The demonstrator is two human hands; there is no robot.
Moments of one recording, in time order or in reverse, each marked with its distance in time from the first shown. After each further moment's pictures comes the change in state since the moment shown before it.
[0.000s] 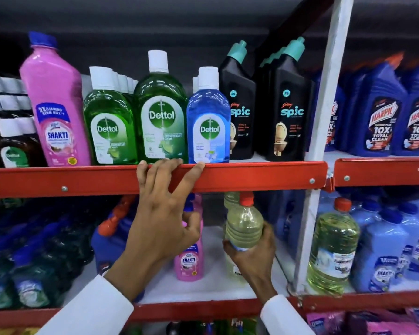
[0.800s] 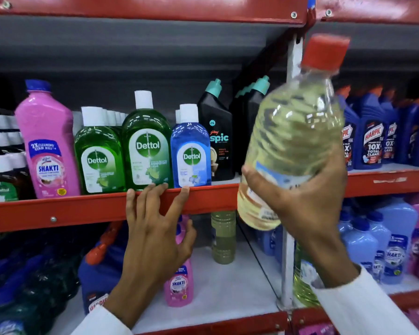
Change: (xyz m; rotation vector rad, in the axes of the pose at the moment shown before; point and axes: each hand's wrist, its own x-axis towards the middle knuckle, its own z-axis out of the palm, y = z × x) left_hand 0.001 0.012 0.002 0.085 0.056 -0.059; right_hand 0.043 -0.234 -0.123 0.222 0.172 -0.514
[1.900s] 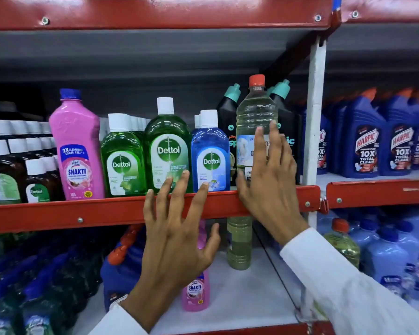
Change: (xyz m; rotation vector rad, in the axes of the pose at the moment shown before) left_hand 0.004 0.005 -0.017 0.059 -0.040 0.014; right_hand 0.007 0.052 0.073 -0.917 -0.320 -0.188
